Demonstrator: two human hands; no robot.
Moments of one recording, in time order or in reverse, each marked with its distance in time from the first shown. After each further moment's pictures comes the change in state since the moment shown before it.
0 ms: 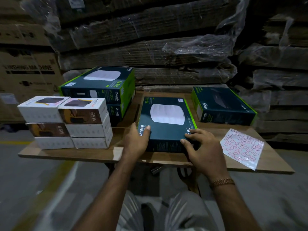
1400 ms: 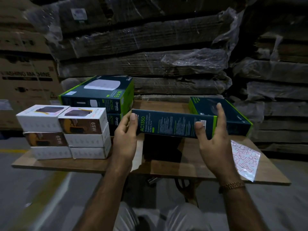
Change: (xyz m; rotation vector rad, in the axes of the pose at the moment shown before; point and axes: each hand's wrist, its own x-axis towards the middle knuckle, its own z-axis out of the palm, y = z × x) left_hand -0.028 0.054 -0.050 -0.723 0.013 0.107; right_hand 0.028 -0.056 -0.048 0.274 0.082 0.134
